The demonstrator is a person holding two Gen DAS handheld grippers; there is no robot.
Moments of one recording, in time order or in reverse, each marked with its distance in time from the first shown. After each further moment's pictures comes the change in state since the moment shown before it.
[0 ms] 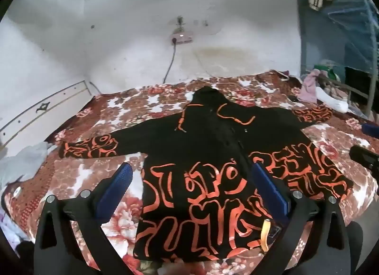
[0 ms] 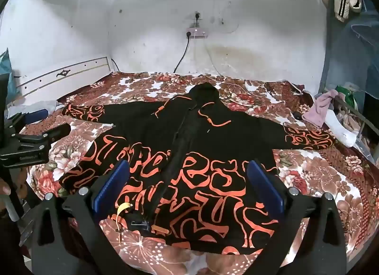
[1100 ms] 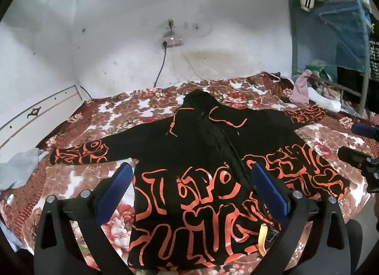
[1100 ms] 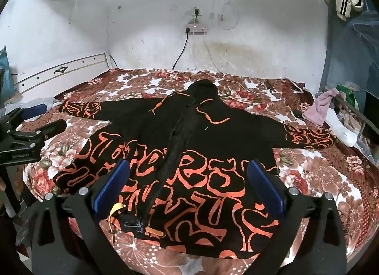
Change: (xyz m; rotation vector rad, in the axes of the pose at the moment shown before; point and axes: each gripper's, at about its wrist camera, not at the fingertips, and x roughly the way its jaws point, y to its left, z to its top) left arm 0.013 -0.002 0.001 0.021 -0.028 0.000; right arm 0.018 0.004 -0.008 -0.005 0.010 -0.006
